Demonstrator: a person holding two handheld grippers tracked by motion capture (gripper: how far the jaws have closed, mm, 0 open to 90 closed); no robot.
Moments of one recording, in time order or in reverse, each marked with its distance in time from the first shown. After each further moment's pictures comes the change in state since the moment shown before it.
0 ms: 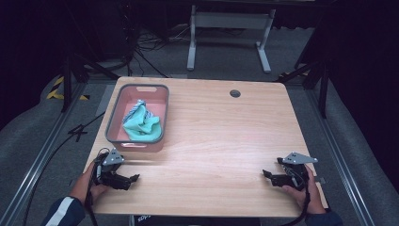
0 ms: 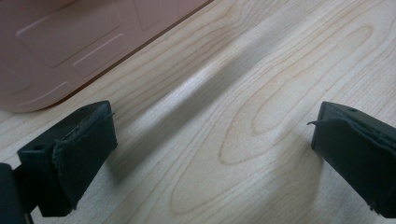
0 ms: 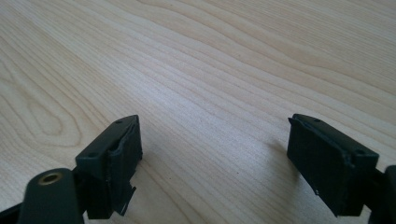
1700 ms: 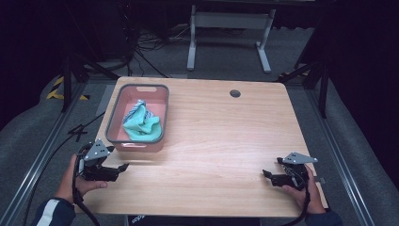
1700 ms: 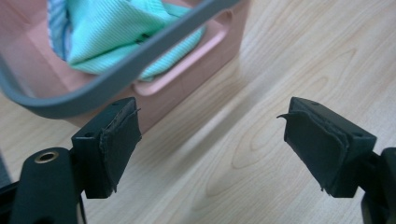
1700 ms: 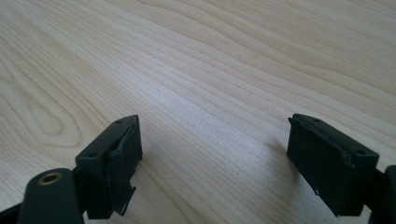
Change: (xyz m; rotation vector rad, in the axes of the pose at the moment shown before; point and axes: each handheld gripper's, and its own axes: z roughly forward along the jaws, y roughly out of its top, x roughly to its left) left arm 0.002 0.035 -0.068 -0.072 0.073 0.071; right arm 0.000 0.000 0.000 0.000 0.002 0.000
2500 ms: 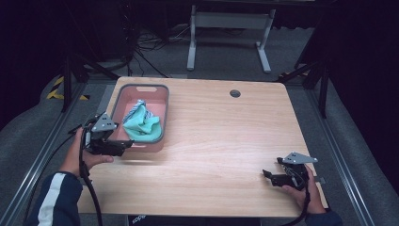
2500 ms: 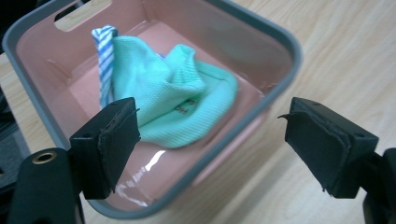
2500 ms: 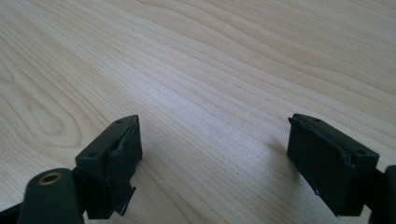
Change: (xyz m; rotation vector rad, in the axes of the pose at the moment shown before) left arm 0.031 0.069 0.012 0.022 0.032 0.022; right arm 0.000 0.000 0.000 0.000 0.000 0.000
